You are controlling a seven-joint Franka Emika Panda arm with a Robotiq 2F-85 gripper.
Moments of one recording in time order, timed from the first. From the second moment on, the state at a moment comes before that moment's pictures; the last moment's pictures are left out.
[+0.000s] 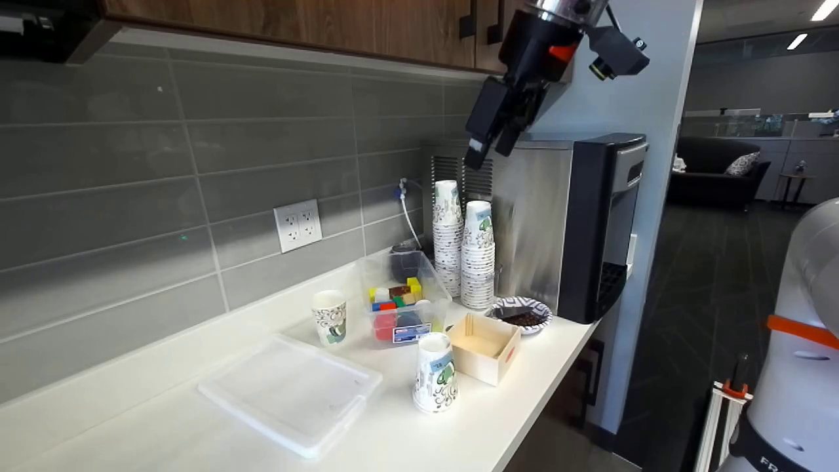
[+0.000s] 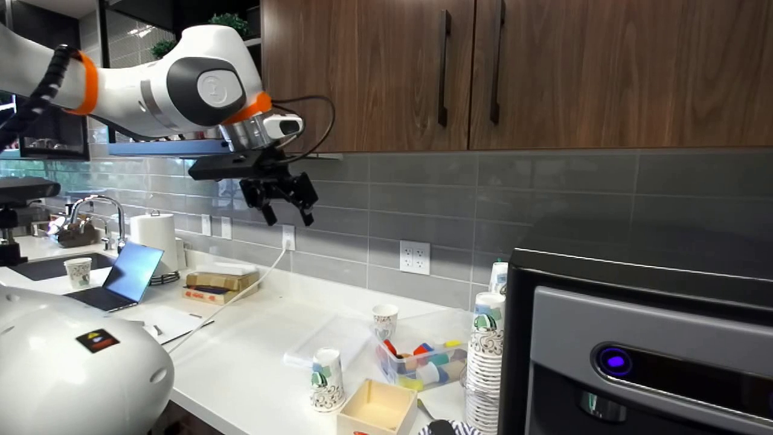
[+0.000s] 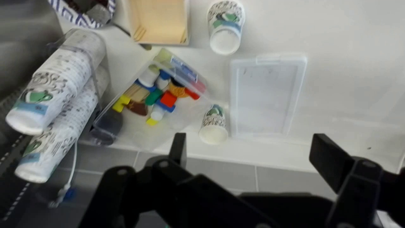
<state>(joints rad) 0.11 -1.01 0.16 -2.65 0.03 2.12 0.02</state>
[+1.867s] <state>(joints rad) -0.92 -0.92 0.47 -2.38 -0.21 3.14 0.29</state>
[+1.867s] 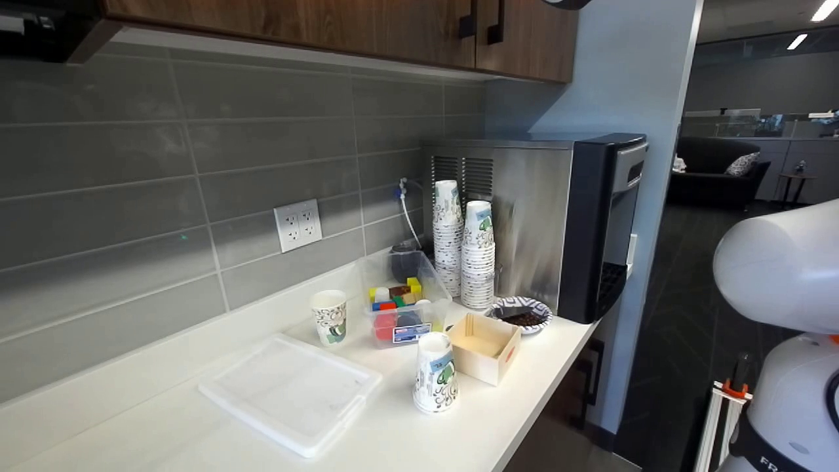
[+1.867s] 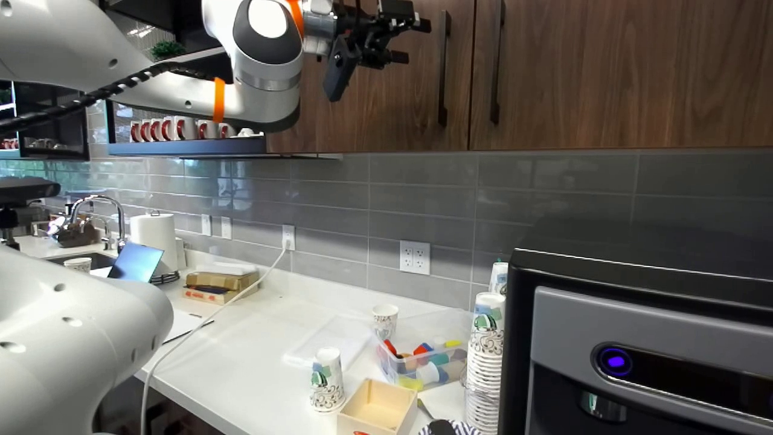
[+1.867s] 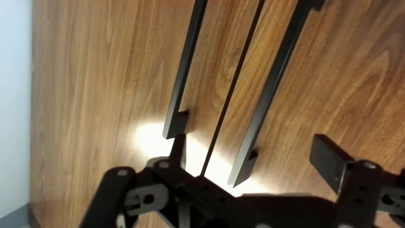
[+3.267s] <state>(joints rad) -1.22 -0.79 0.69 -2.26 -0.02 3.17 0.34</state>
